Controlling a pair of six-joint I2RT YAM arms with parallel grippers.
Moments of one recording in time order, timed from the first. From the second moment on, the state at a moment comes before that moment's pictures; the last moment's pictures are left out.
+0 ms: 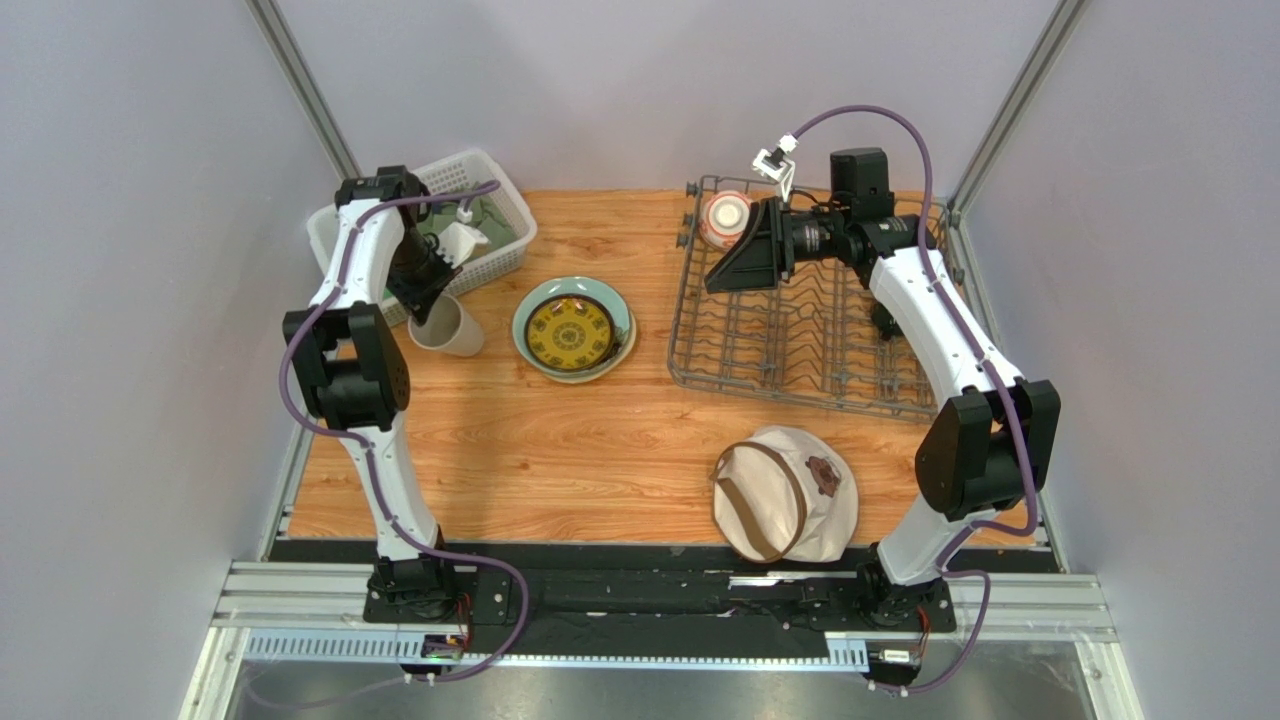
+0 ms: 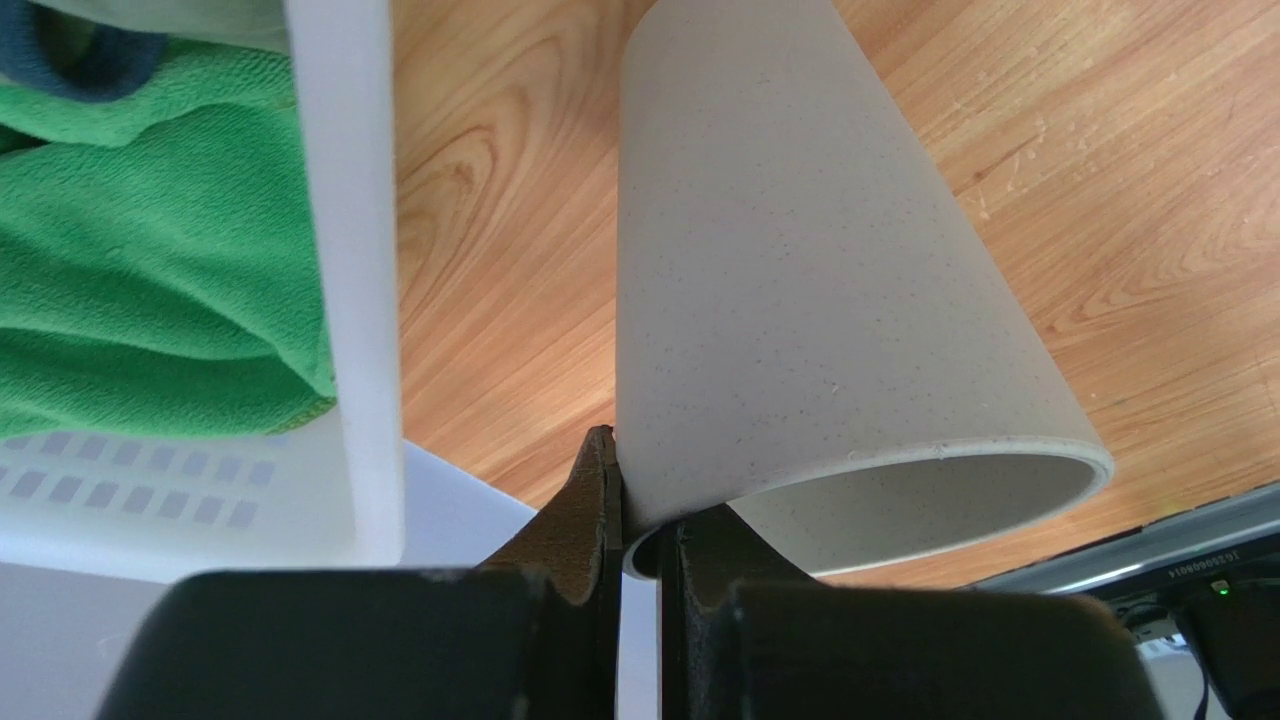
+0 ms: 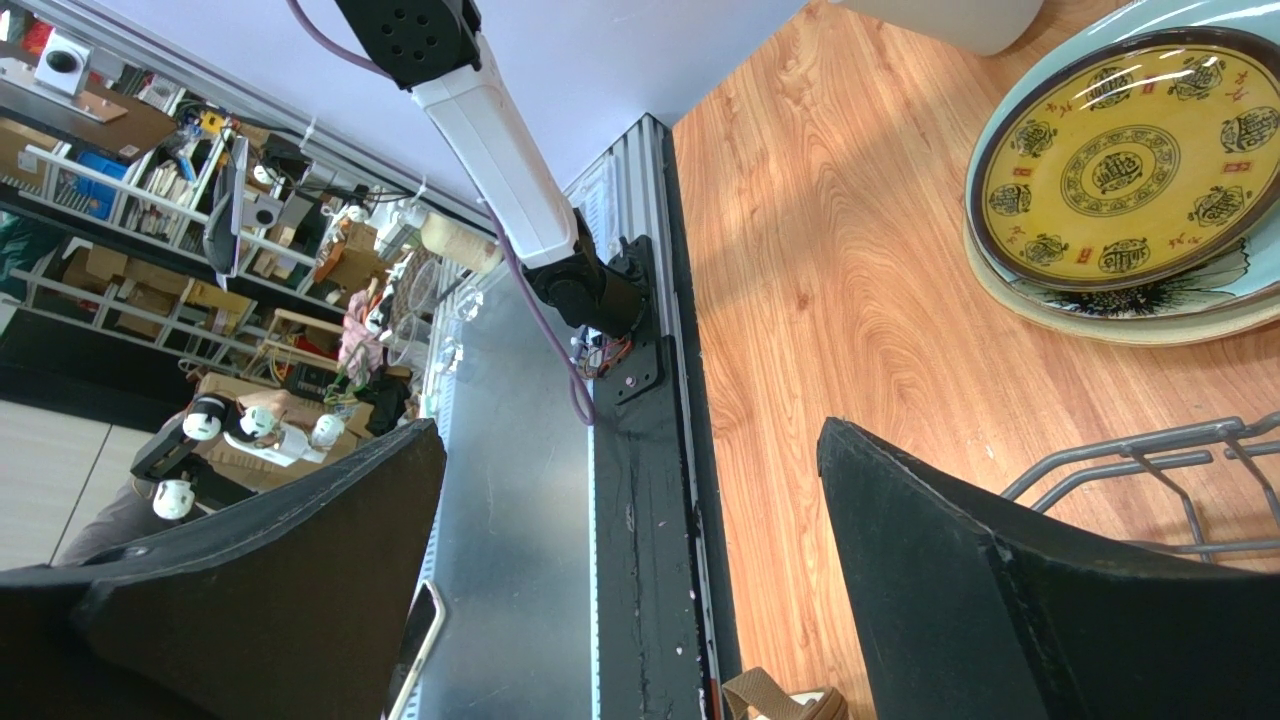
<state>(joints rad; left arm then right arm) 0.10 2.08 1.98 -1.33 0.07 0.89 0.20 1.68 1.60 -0.53 -1.38 0.20</state>
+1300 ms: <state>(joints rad) 0.07 2.08 1.94 -1.34 0.10 0.88 0.20 1.68 1.60 -0.53 -1.38 0.19</state>
